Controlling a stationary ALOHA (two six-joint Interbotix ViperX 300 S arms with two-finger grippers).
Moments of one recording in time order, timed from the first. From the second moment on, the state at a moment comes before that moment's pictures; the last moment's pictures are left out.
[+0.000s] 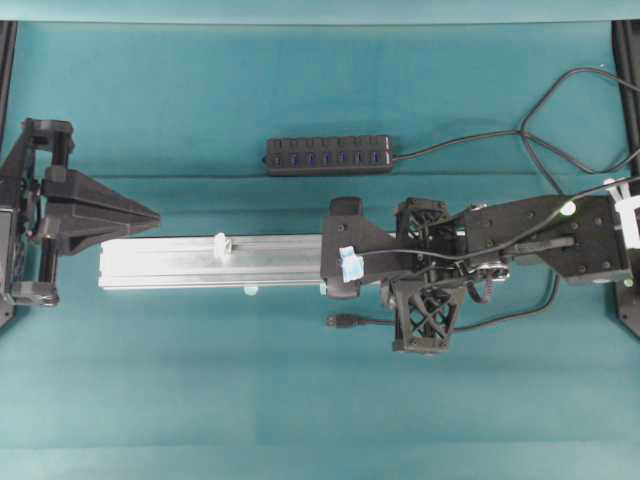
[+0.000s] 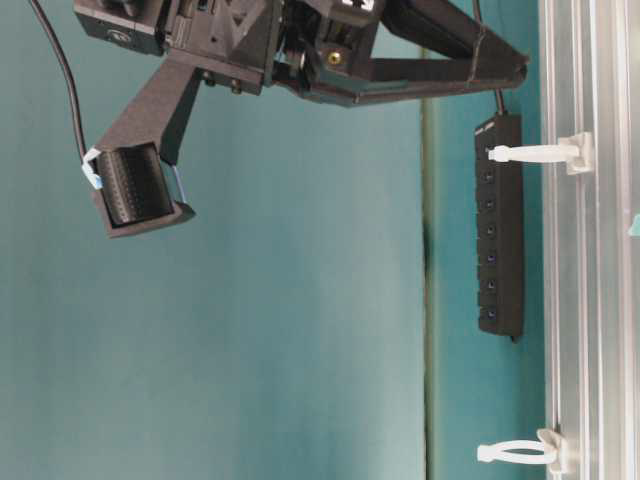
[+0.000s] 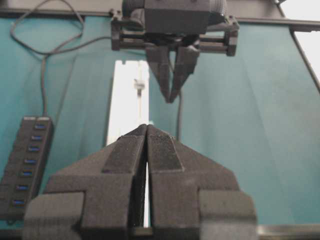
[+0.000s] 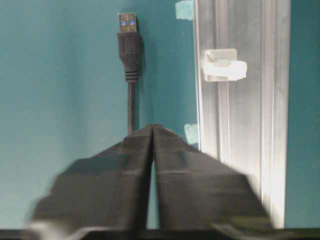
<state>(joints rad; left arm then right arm) 0.02 -0.82 1.02 0.01 -0.02 -0.03 0.07 0.02 0.46 0.01 0.77 0.11</state>
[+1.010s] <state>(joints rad) 0.02 -0.82 1.02 0.01 0.01 -0.03 0.13 0.14 0.46 0.01 0.62 0.11</state>
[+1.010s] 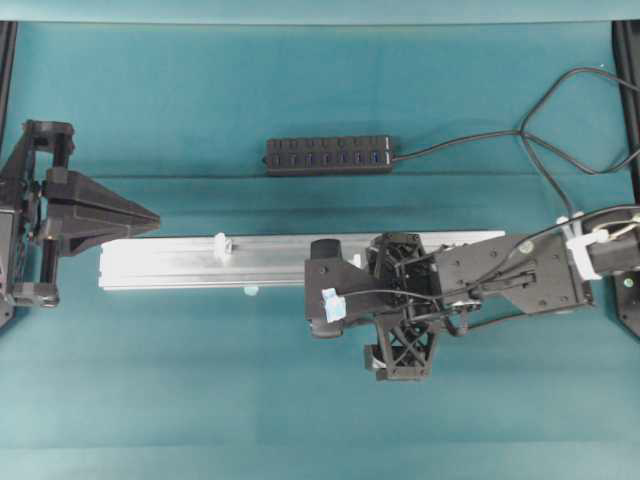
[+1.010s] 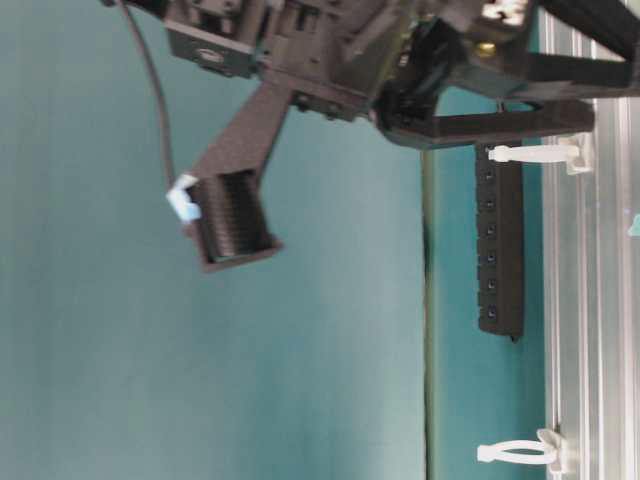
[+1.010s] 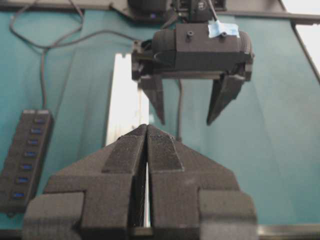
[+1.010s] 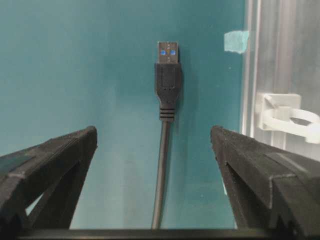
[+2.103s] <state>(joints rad) 0.02 -0.83 1.02 0.01 0.01 -0.03 0.13 0.22 0.50 -0.02 0.58 0.11</state>
